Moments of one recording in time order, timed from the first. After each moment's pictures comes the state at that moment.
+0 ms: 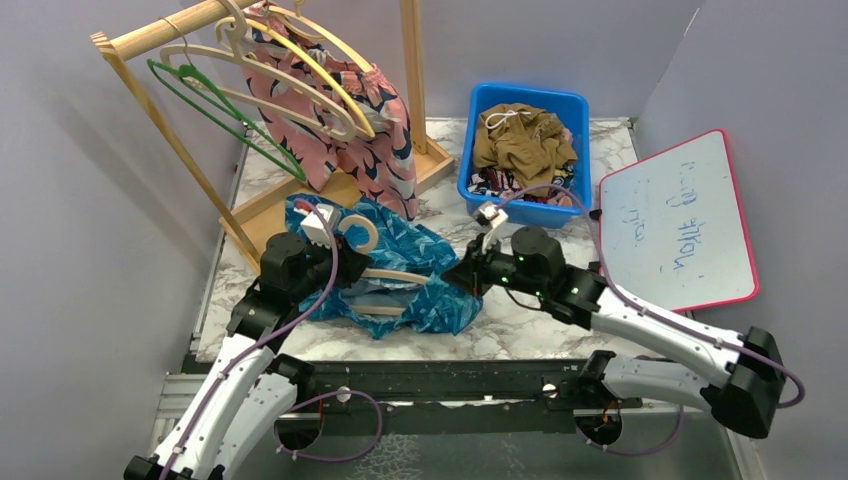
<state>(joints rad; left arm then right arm) -0.35 0.63 0.60 -0.34 0.32 -0.31 0.90 1.09 0.75 -0.01 -0.21 0.40</state>
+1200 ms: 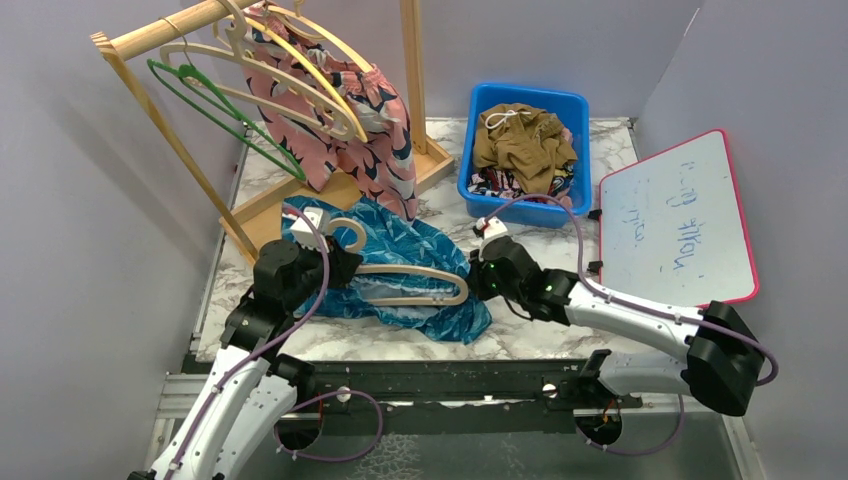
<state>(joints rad) -0.35 0.54 0.60 -0.39 0.18 -0.31 0.90 1.20 0.67 -0.14 0.20 0.41</state>
